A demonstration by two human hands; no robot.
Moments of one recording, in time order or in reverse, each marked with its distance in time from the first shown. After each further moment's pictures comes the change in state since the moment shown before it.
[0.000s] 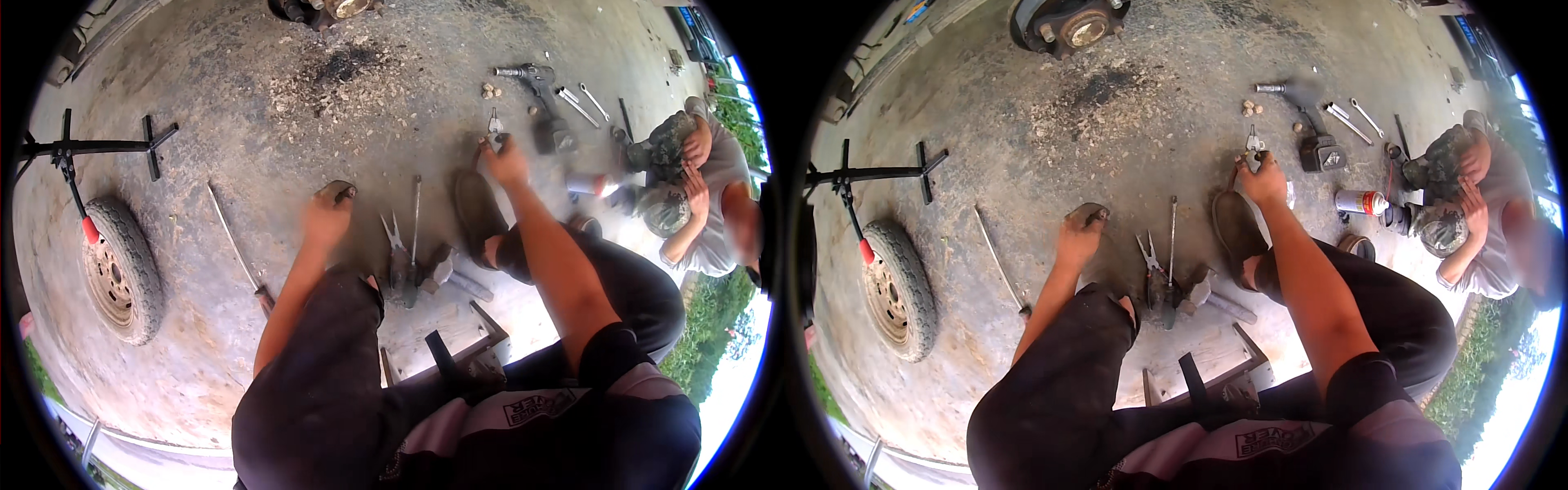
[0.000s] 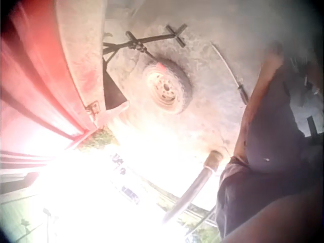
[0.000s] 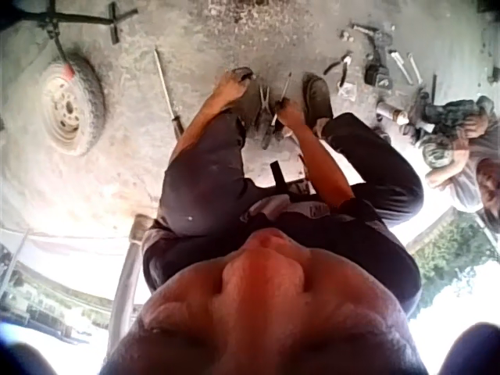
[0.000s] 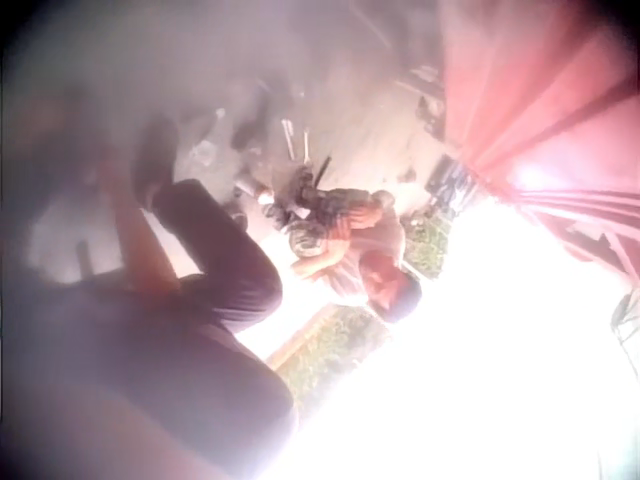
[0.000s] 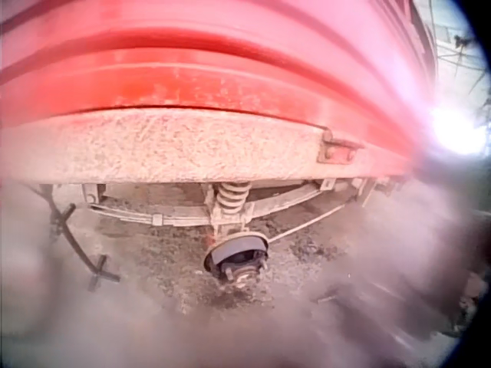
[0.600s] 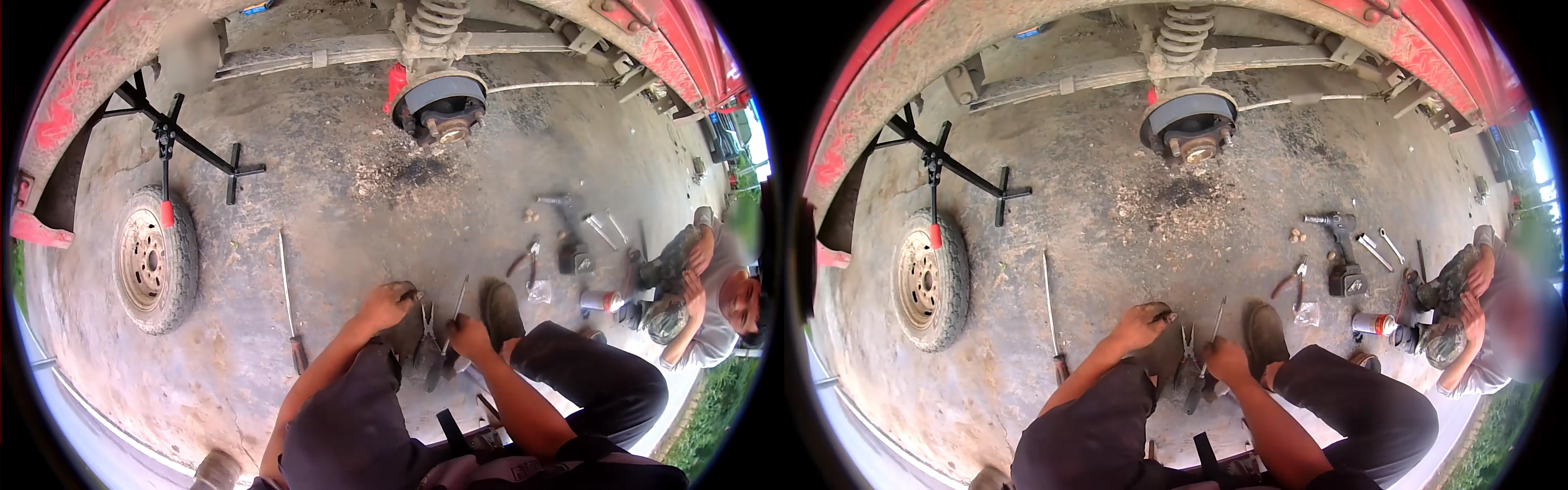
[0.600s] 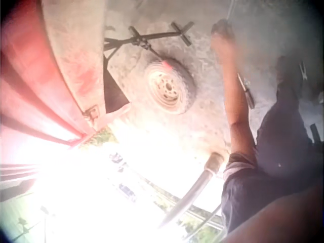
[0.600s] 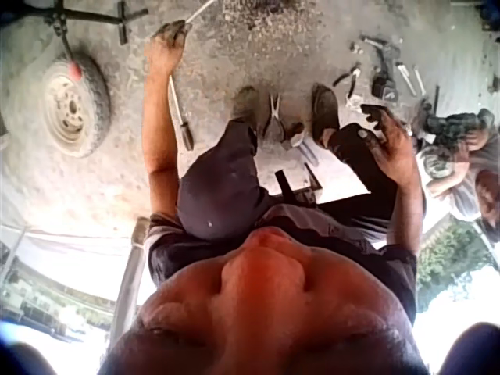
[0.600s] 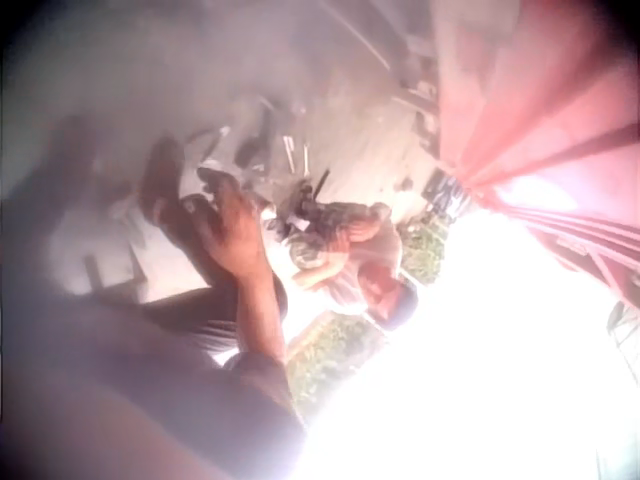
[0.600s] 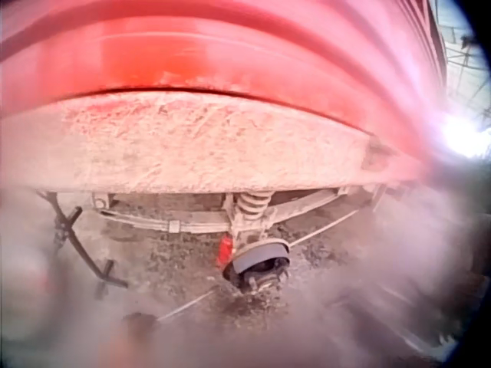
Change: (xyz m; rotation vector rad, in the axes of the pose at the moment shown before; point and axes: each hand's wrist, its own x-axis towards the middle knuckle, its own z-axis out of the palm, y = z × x) left_hand -0.031 0.025 -0.027 0.050 -0.199 0.190; right_hand -0.193 -0.074 0.043 -0.031 -0.419 -0.373
